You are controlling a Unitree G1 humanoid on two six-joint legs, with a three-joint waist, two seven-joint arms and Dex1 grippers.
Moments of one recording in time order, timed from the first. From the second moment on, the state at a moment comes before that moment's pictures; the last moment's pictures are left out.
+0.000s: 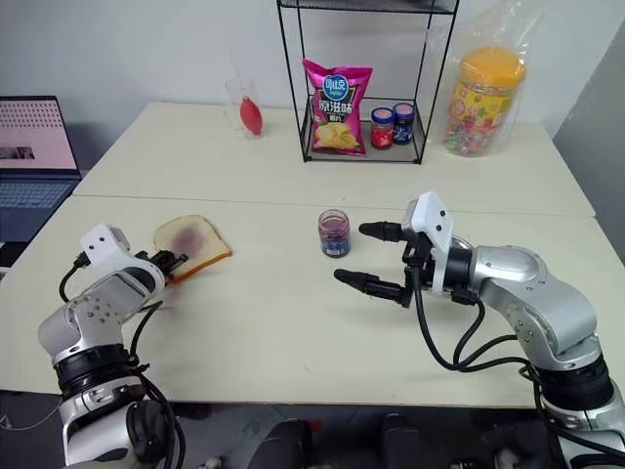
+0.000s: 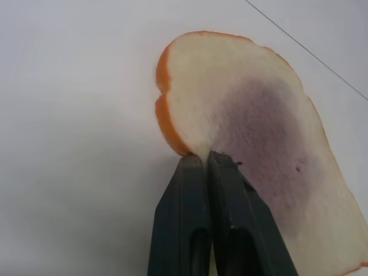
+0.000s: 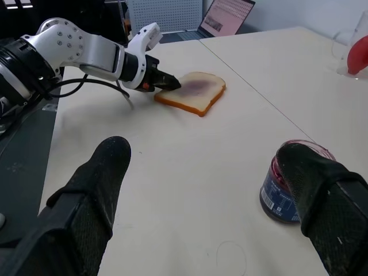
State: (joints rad) left arm -0.52 0.38 0.64 0.18 -0.53 0.89 0.04; right arm -0.48 -0.65 0.06 -0.46 0.64 0.72 0.81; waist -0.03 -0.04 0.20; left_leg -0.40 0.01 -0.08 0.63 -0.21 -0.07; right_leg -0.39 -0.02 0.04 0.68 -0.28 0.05
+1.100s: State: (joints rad) left arm -0.11 0.30 0.16 -0.40 -0.84 1.15 -0.27; right arm -0.12 -0.88 -0.11 -0.64 0.71 0.77 0.87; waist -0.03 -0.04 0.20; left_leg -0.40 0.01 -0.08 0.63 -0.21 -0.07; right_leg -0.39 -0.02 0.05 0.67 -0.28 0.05
